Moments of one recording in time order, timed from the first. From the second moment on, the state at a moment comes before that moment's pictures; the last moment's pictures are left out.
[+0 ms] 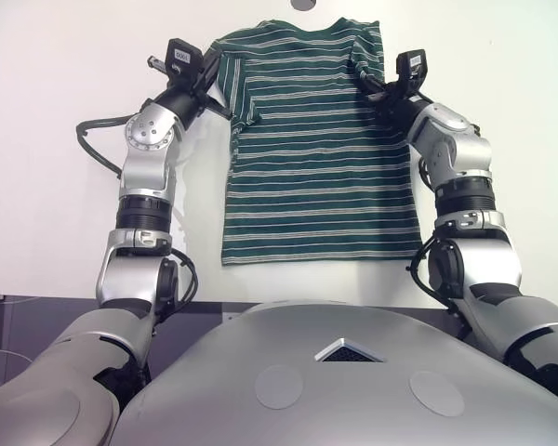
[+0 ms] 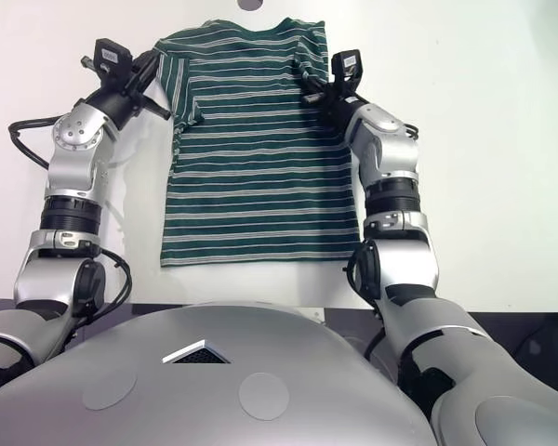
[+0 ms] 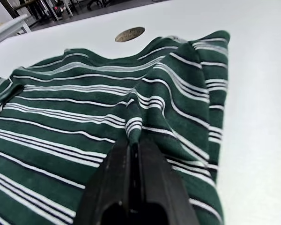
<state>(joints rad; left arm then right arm) -0.36 0.28 0.00 0.47 -0.07 -0.03 -0.43 -0.48 -0.19 -0.05 0.58 0.23 0.41 0.52</state>
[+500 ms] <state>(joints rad) -0.01 0.72 -0.14 -0.05 0.05 -0.32 -0.84 0.14 -0.77 0.01 -0.22 0.07 0.18 0.87</state>
